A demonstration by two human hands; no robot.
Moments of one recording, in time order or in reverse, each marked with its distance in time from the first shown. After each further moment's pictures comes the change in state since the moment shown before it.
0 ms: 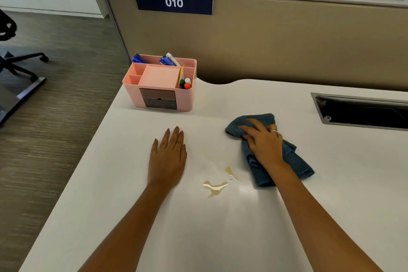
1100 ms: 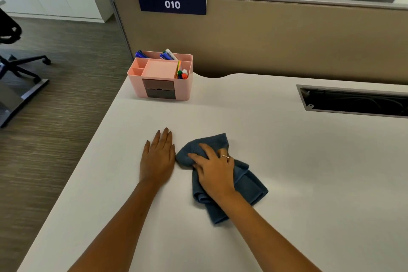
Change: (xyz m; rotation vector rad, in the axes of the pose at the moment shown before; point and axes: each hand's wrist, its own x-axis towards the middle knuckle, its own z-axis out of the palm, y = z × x) left_hand -0.059 -0.011 -0.009 -0.027 -0.002 -0.021; right_hand -0.135 -0.113 -0.005 0.083 -0.075 -0.164
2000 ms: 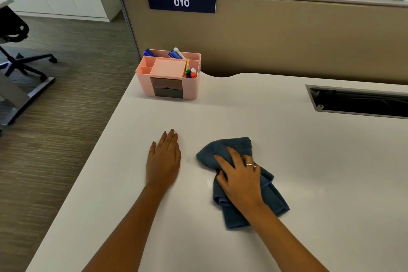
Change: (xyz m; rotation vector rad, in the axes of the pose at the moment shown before) left_hand -0.006 -0.003 -0.005 -0.111 0.074 -0.026; right_hand -0.023 0.028 -0.005 -0.165 0.070 0.040
